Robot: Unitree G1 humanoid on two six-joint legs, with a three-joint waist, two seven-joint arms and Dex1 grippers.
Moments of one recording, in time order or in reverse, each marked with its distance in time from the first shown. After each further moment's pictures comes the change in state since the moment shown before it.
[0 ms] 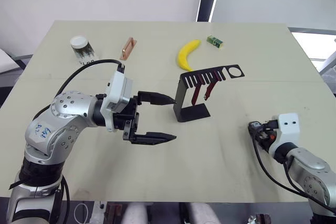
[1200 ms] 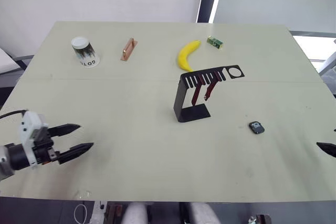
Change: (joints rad) left arm 0.743 0.203 0.595 0.216 0.154 -0.077 0.018; right arm 0.222 -0.482 -0.492 0.576 -0.031 -0.361 1.017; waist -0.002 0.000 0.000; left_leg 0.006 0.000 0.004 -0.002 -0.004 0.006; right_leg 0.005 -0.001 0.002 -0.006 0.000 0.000
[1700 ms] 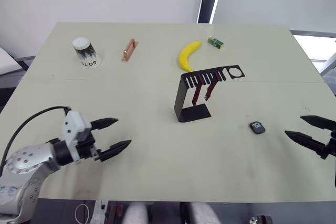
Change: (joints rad) left arm -0.196 -0.235 -0.348 -0.347 0.003 0.027 0.256; right arm -0.184 0.130 0.145 -0.347 0.110 0.141 -0.109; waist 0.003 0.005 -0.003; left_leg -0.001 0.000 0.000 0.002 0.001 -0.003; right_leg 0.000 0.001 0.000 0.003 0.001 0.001
